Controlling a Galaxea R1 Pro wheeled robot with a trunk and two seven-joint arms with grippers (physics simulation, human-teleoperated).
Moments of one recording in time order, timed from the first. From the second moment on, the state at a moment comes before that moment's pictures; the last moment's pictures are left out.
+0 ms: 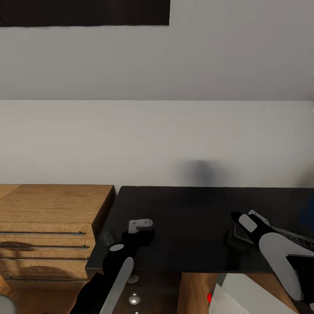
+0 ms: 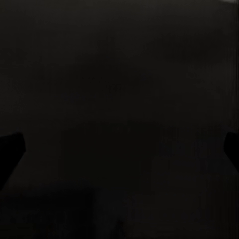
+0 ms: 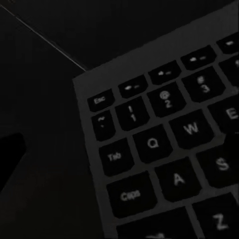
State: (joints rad) left arm -0.30 -0.14 -0.38 -1.46 0.37 0.63 0.41; right arm -0.98 -0.22 0.01 -0.17 -0.73 0.12 -0.34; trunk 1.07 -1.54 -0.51
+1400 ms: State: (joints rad) left arm -0.30 -0.14 -0.38 -1.42 0.37 0.63 0.41; right arm -0.98 -0.22 0.01 -0.17 -0.73 0.12 -0.34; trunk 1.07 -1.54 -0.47
